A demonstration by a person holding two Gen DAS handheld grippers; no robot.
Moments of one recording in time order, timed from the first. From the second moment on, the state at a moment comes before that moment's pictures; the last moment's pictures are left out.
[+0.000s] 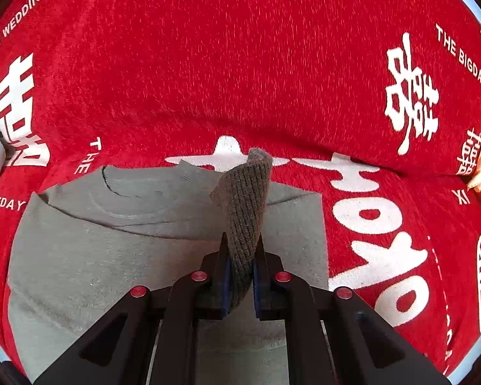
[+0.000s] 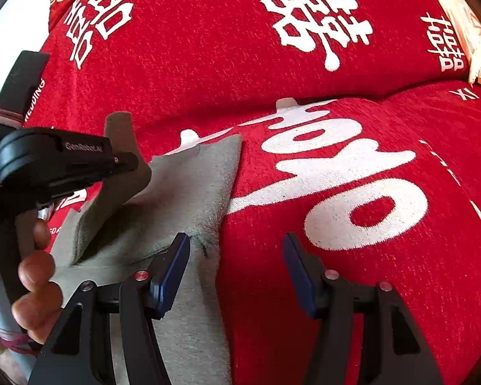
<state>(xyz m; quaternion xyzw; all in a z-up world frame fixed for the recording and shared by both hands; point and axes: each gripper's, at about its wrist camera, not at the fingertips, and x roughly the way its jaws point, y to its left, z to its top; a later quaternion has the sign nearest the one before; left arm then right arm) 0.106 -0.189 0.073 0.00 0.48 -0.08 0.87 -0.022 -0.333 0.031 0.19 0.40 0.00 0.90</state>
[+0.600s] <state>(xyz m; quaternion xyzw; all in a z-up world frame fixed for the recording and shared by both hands) 0.113 -0.197 0.035 -0.01 0.49 -0.11 0.86 -0.022 -0.339 0.033 0.19 0.40 -0.01 0.90</state>
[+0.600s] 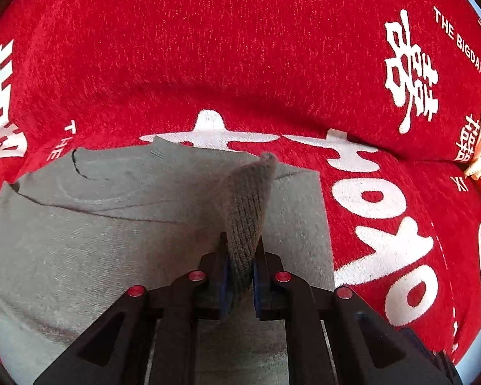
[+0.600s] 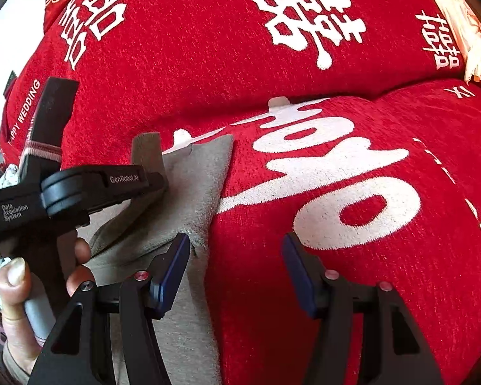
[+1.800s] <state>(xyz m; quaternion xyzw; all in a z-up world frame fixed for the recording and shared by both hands) 0.081 -0.098 0.046 0.05 0.48 -0.12 0.87 0.004 -0.295 0.051 0.10 0.36 -0.01 0.93</state>
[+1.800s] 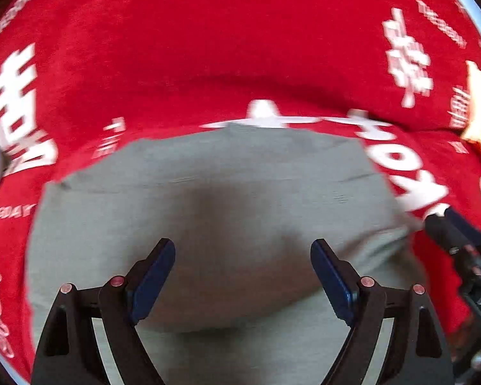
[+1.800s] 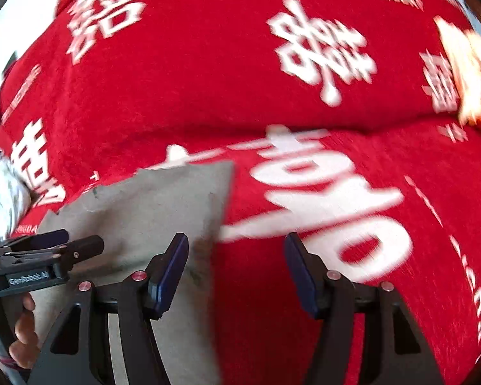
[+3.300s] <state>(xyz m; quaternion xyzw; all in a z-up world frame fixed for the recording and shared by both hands) -0.164 0.026 -0.017 0.16 0.48 -0.15 0.85 -0.200 -0.131 -0.010 -0.10 0.45 0.03 0.89</state>
